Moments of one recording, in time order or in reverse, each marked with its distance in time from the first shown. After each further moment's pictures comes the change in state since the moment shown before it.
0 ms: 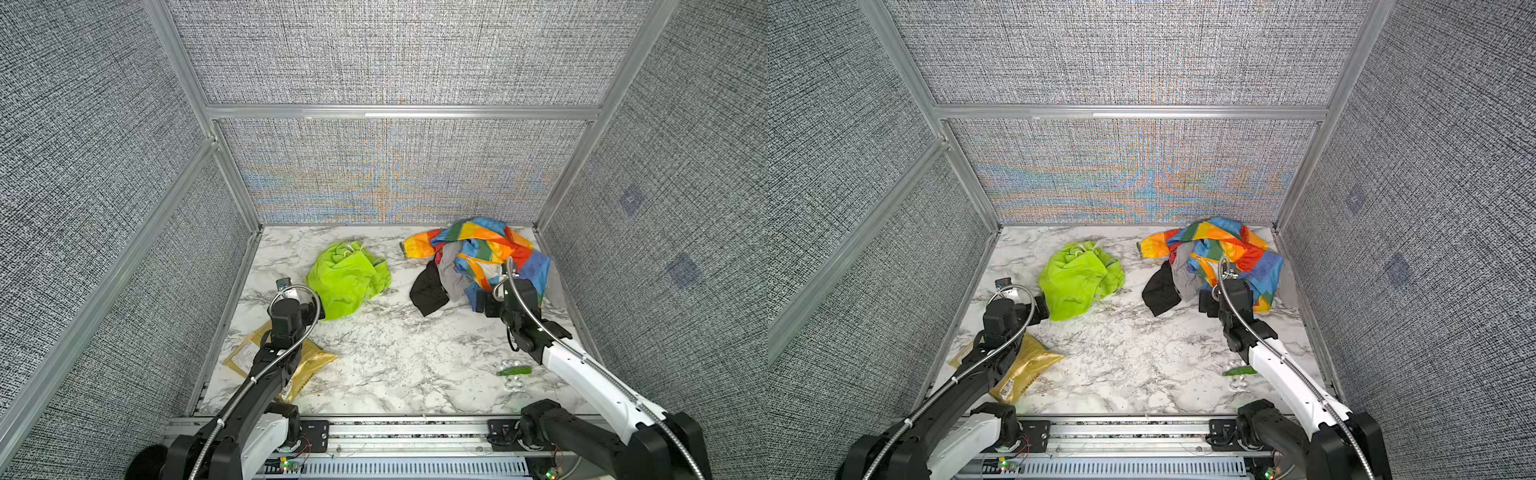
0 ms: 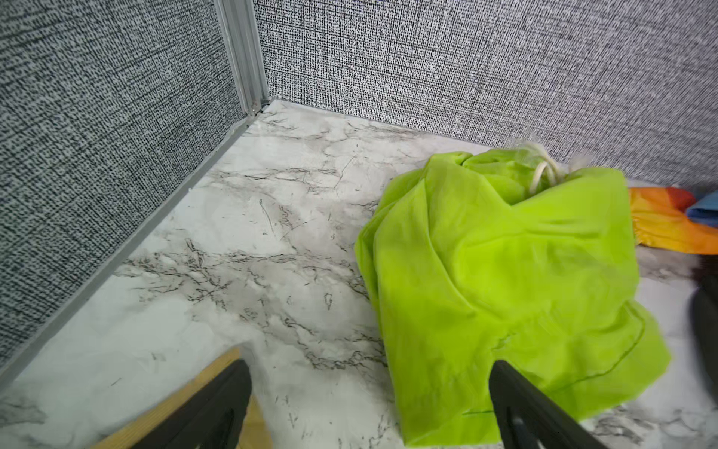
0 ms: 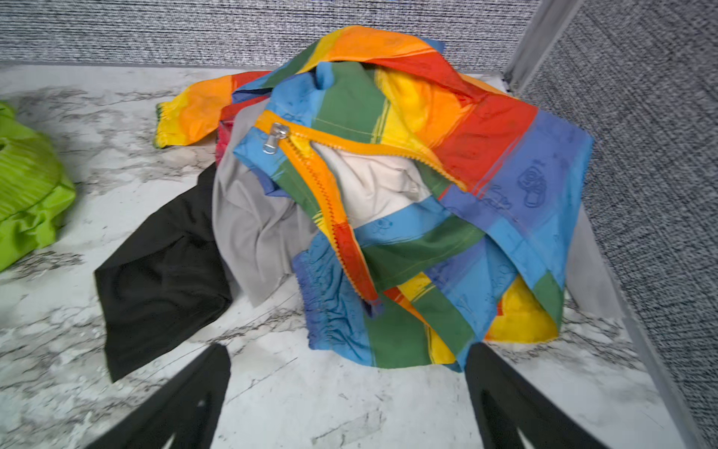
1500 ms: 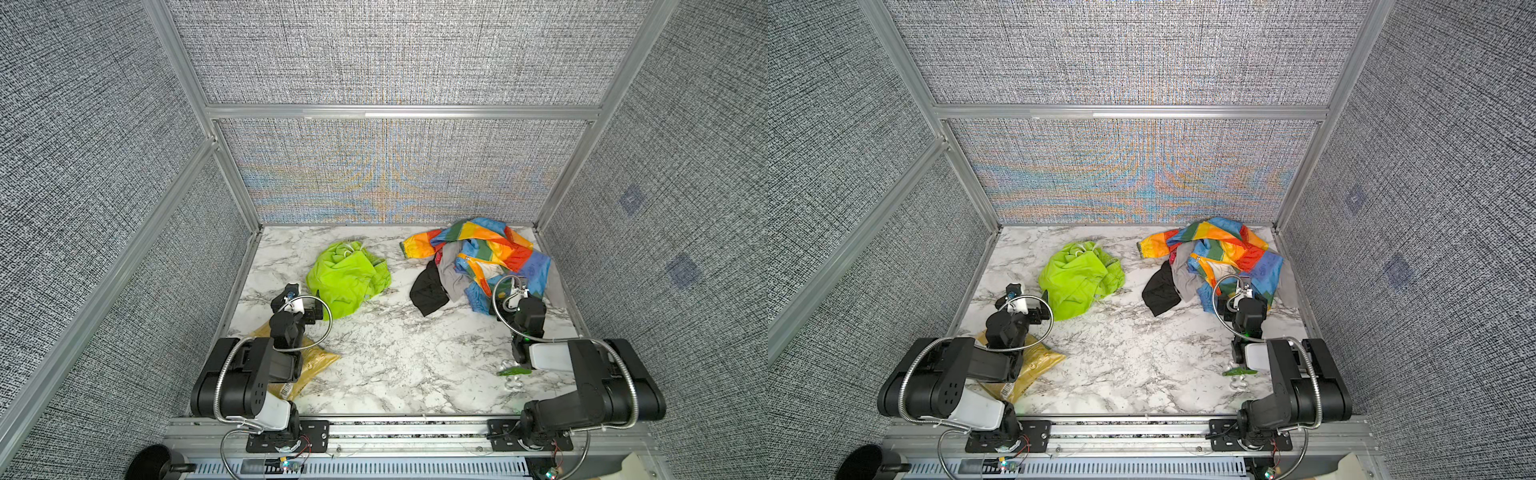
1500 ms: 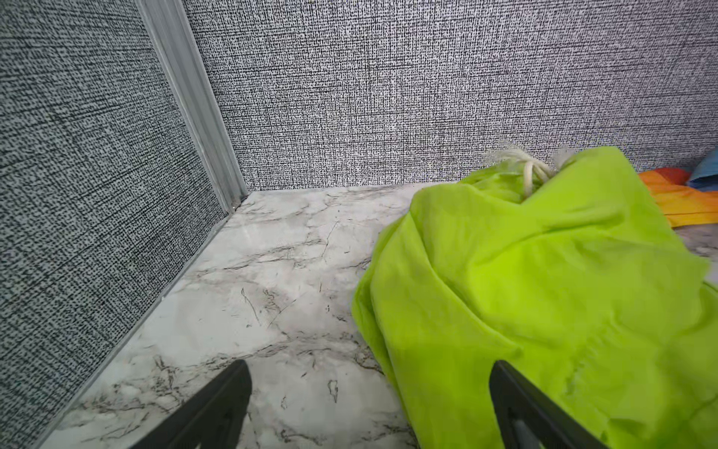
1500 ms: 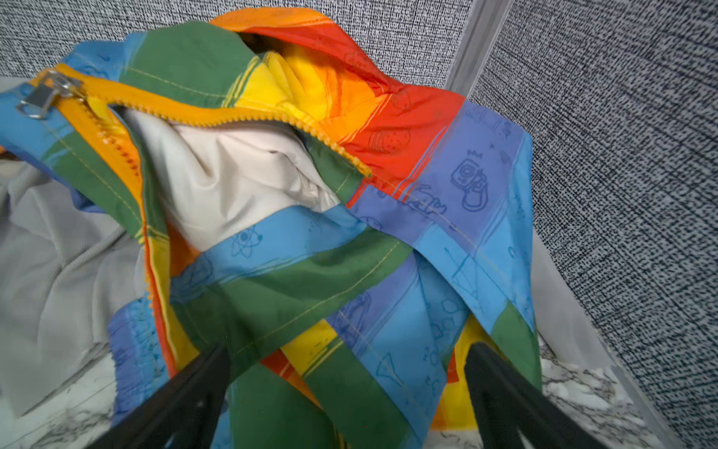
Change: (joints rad) left arm 0.131 0.554 -0.159 0.968 0.223 0.240; right arm -0.264 0.441 -0.326 1.024 -0.138 -0.207
